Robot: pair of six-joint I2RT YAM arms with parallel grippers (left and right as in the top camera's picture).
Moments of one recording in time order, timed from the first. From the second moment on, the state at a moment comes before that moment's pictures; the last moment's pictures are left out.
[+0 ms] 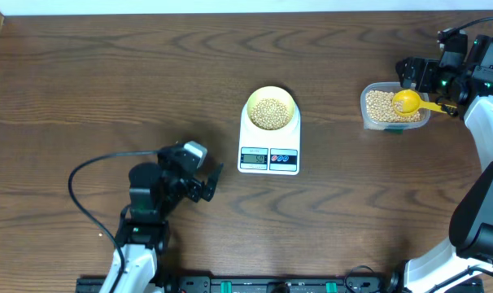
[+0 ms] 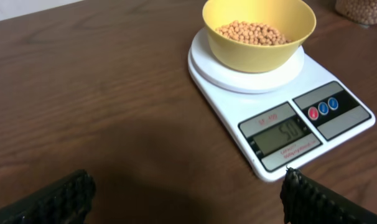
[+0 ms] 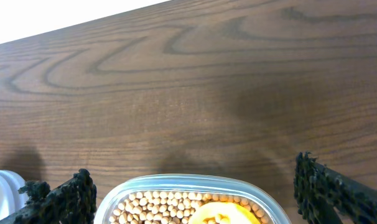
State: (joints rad) left arm -0.07 0.96 0.22 0.24 0.41 0.24; right arm -0.28 1.83 1.33 -0.31 -0.43 -0.04
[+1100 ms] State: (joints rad) left arm -0.05 0.03 0.02 -0.12 -0.01 0.04; right arm -0.28 1.83 1.33 -0.31 -0.43 -0.04
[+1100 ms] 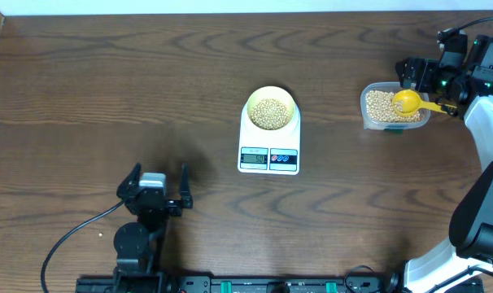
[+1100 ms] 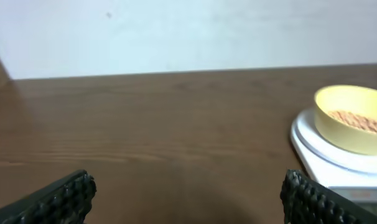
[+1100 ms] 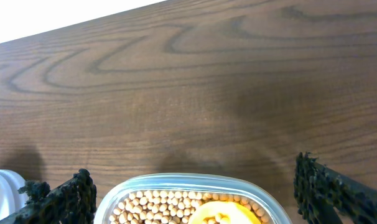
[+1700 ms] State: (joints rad) left arm -0.05 0.01 0.02 -0.11 -0.07 0.06; right arm -0.28 1.83 1.33 -0.31 -0.43 -0.04
